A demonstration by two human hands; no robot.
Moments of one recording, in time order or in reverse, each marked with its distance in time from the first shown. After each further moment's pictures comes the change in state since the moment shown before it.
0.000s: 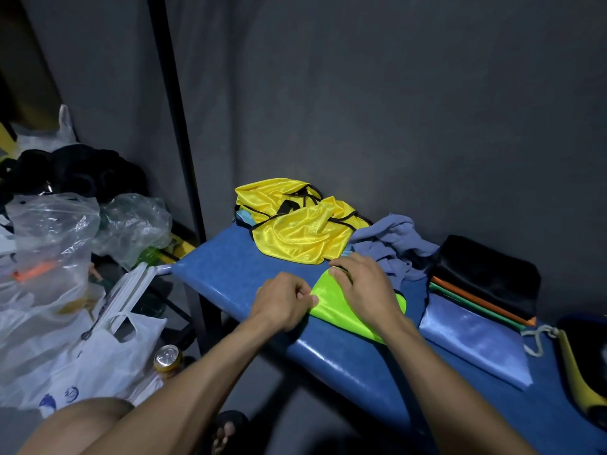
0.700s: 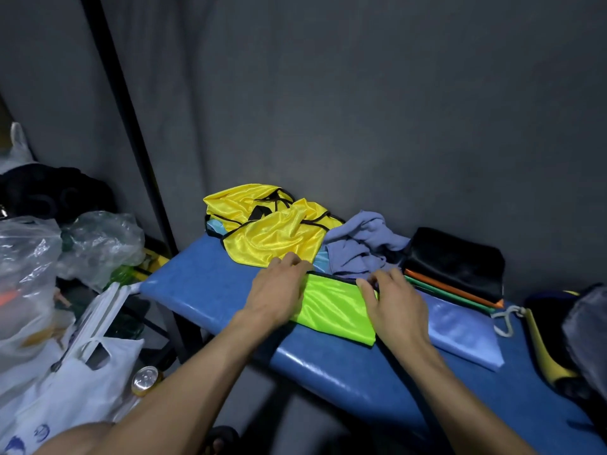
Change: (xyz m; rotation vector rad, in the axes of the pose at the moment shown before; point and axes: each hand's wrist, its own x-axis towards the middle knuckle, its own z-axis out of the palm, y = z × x) left_hand 0.032 0.026 0.017 0.508 0.084 0.394; right_hand -0.055 0.039 -0.036 -0.346 0.161 0.353
